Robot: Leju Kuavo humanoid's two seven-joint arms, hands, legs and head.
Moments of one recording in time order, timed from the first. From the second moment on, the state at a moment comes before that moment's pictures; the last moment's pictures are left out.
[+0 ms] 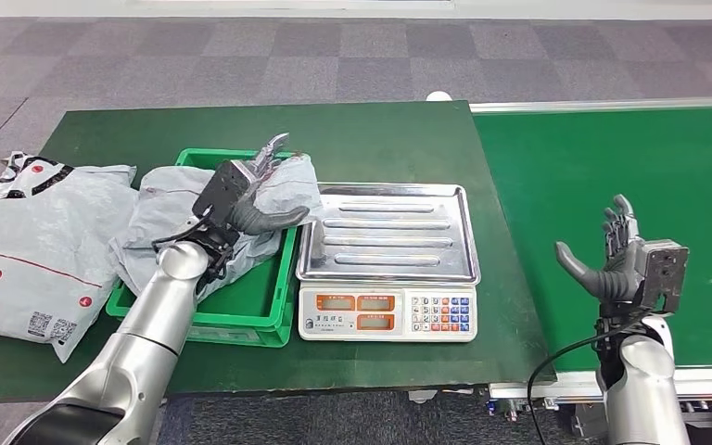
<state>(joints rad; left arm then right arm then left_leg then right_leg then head) -0.70 -0.11 -0.19 -0.83 -0.24 -0.22 -0.38 -0.25 -0.11 -0.19 -1.23 -0.02 0.08 -0.37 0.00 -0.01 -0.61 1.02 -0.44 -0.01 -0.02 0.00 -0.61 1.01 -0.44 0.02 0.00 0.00</state>
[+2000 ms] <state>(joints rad) -0.59 -0.26 -0.43 -0.77 0.11 0.30 -0.60 -0.43 -0.07 0.12 -1.11 0.02 -0.13 -0.48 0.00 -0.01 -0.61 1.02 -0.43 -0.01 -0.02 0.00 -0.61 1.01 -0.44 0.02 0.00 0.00</state>
